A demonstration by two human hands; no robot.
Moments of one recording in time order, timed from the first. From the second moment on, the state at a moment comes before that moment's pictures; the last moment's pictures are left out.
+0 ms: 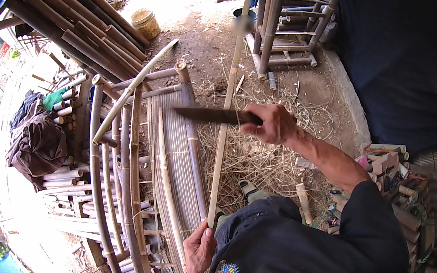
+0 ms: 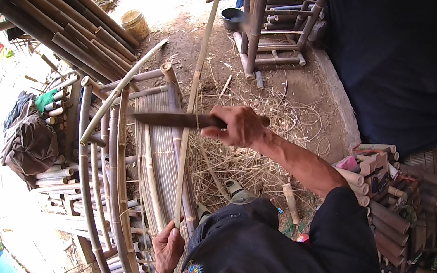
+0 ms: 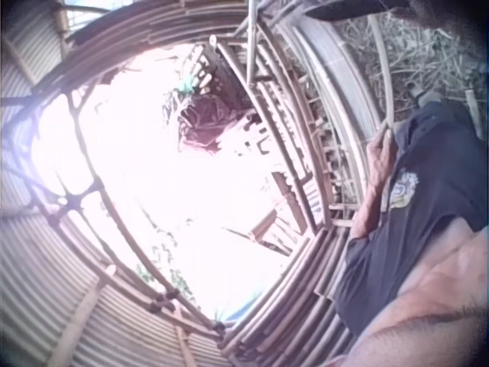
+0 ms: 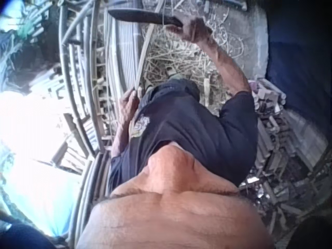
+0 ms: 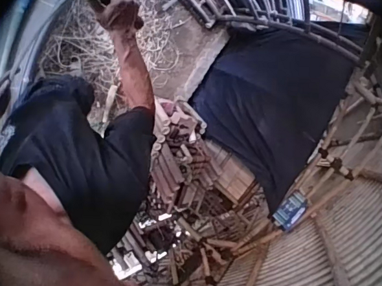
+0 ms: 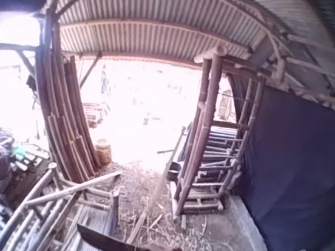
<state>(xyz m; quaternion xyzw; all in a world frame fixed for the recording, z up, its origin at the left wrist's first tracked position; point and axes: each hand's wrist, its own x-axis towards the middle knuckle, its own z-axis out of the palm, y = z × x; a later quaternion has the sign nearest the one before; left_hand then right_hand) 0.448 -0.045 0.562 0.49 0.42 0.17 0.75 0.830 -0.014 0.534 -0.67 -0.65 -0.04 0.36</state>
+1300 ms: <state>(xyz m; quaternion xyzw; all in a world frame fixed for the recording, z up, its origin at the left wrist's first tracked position) 0.246 -0.088 0.478 0.56 0.51 0.07 0.65 1.146 -0.101 0.692 -0.93 -0.15 -0.10 0.33</state>
